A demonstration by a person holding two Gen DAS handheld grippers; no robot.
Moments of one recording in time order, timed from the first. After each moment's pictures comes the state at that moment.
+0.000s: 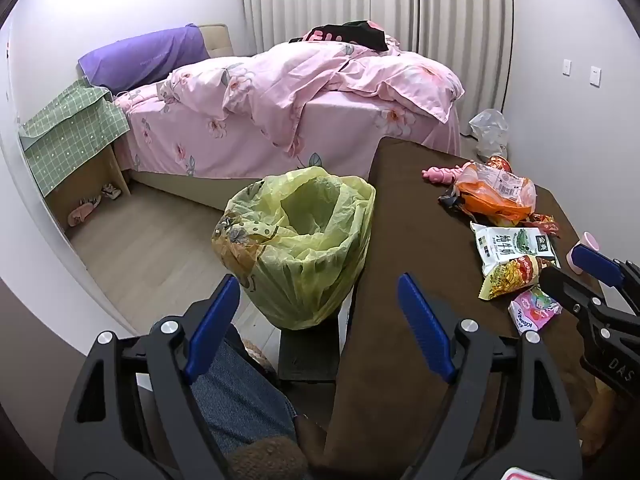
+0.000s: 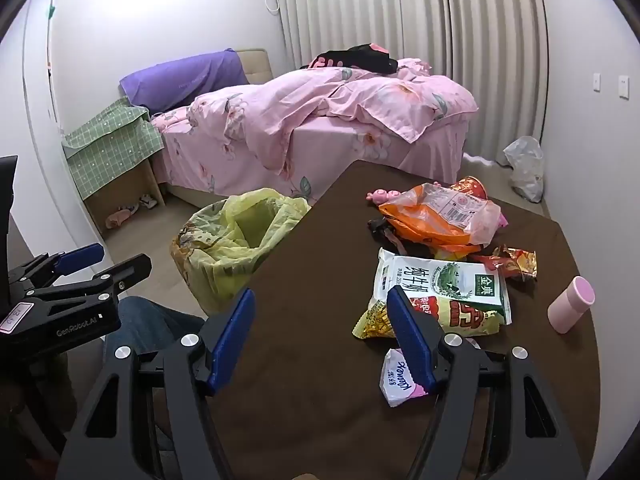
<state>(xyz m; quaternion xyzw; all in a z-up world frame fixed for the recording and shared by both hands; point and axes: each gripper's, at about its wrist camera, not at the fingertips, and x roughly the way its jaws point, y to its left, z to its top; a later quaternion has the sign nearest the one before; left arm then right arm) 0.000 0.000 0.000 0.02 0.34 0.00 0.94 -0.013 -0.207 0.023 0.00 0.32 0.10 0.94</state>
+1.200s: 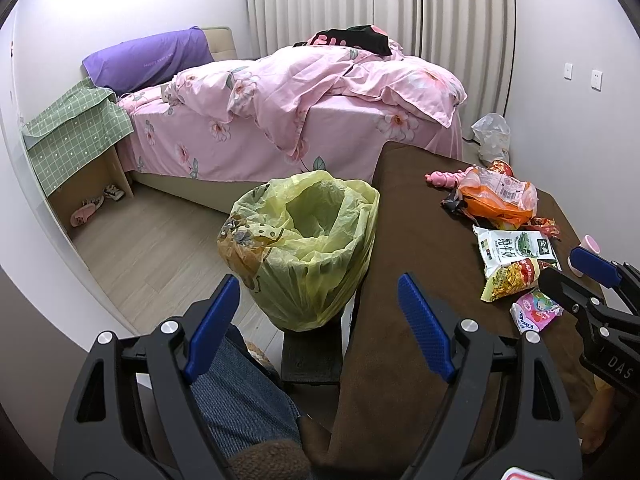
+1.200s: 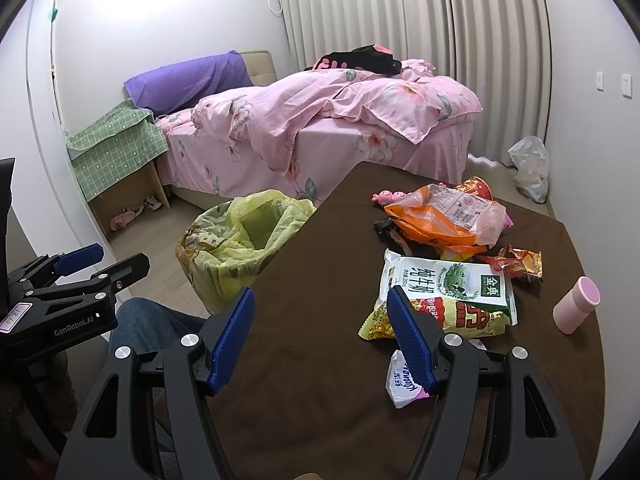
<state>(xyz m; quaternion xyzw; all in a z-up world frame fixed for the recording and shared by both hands) -0.003 0.002 0.003 0.02 0.33 -0.01 0.94 -0.012 -0.206 0.019 0.00 0.32 0.11 0.94</state>
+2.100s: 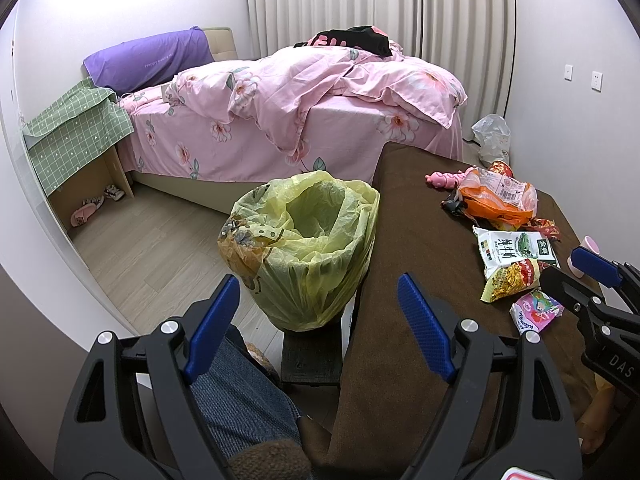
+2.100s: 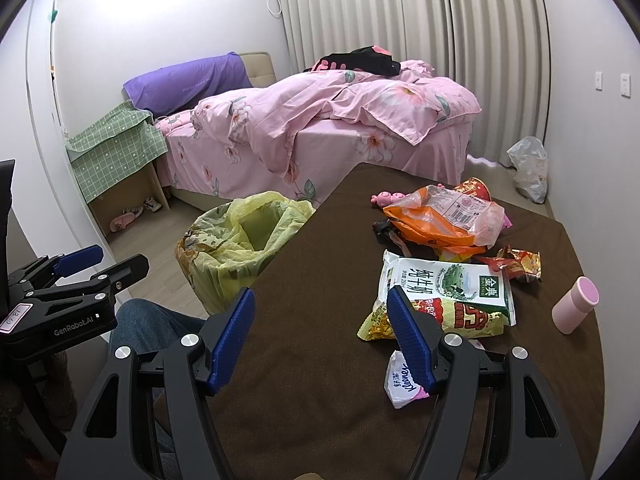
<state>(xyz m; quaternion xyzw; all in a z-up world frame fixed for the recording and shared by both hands) -0.005 0.008 0.007 0.02 0.33 0.00 0.94 -0.012 -0.206 0.020 0.00 0.32 0.11 0.94</state>
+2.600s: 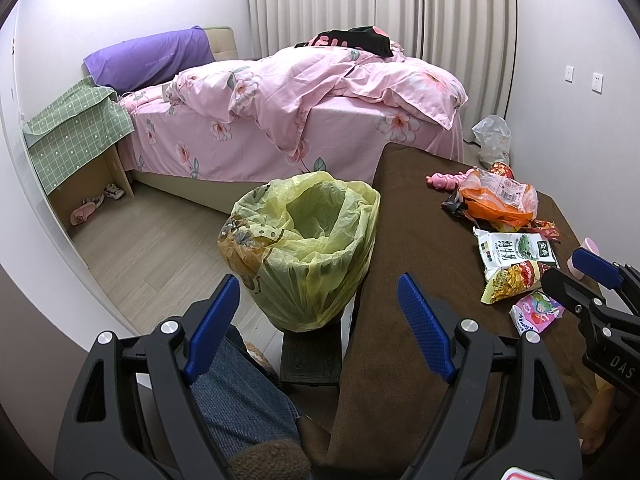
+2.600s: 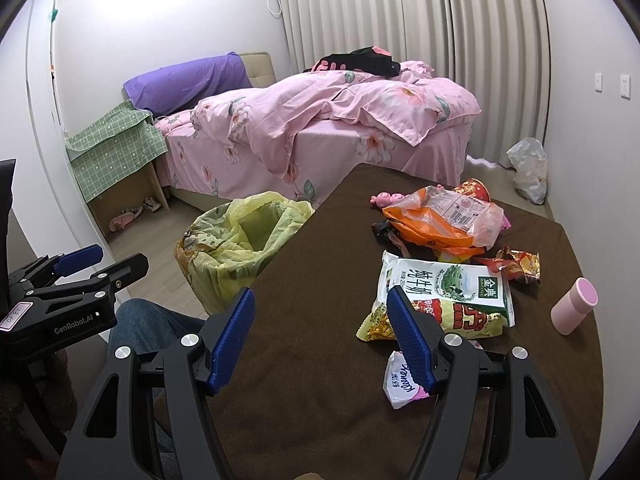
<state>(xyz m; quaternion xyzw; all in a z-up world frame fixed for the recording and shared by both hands) -0.006 0.010 0.008 0.02 0.33 0.00 0.94 -0.012 -0.207 0.020 0.00 0.32 0.11 0.94</state>
